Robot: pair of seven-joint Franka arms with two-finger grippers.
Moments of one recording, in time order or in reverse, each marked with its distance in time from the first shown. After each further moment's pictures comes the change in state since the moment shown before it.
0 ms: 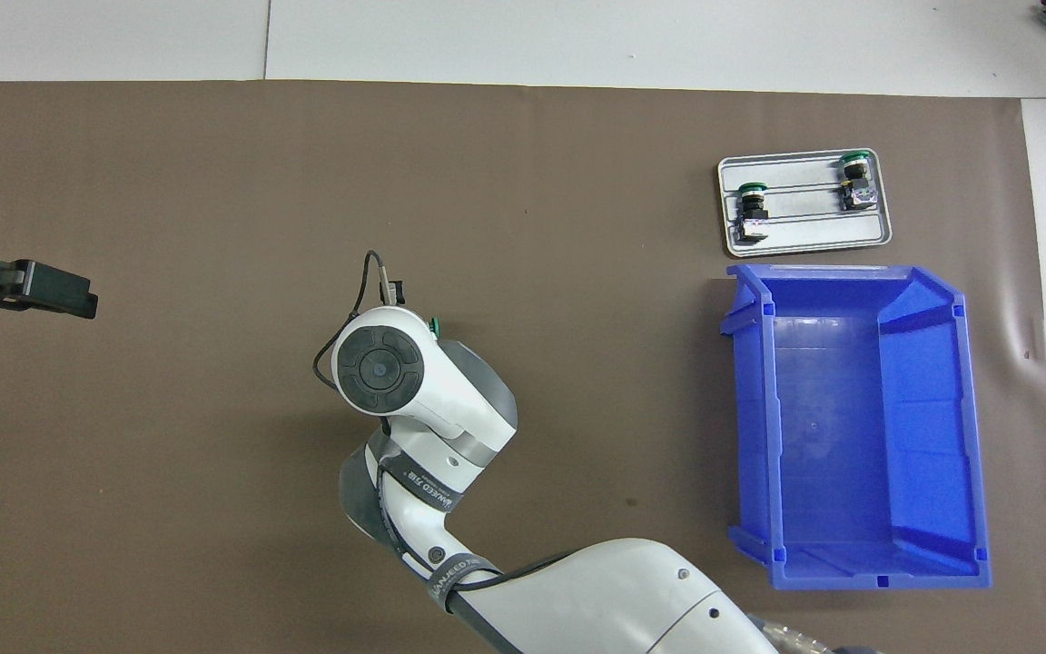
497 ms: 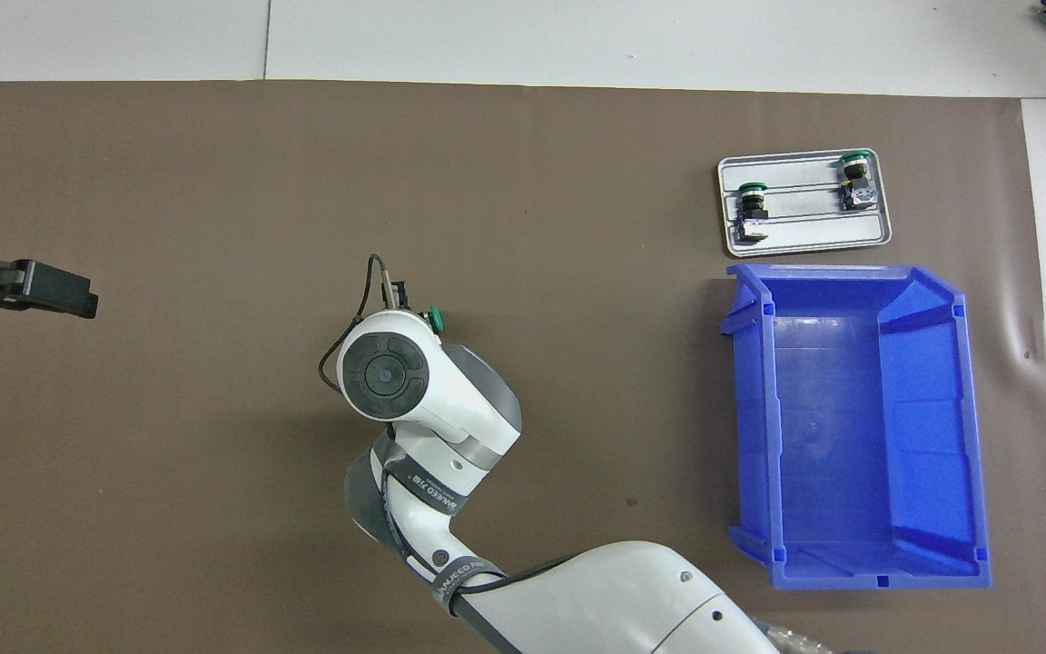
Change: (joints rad) left arm 0.000 0.000 -0.001 0.000 0.000 0.000 -0.001; right arm 0.000 -0.018 -0.002 -0.027 -0.017 0.014 -0.022
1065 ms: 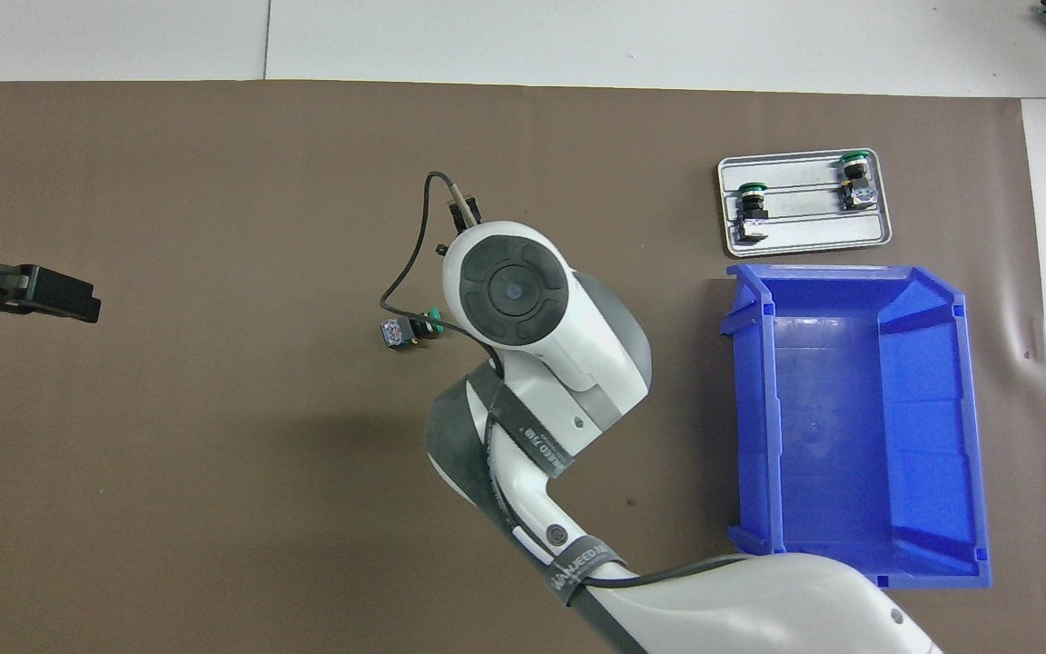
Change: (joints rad) left arm -0.001 -0.004 -0.010 -0.001 0.000 -0.001 0.044; right arm -0.170 -0.264 -0.015 -0.103 -0.012 -0.121 -0.504
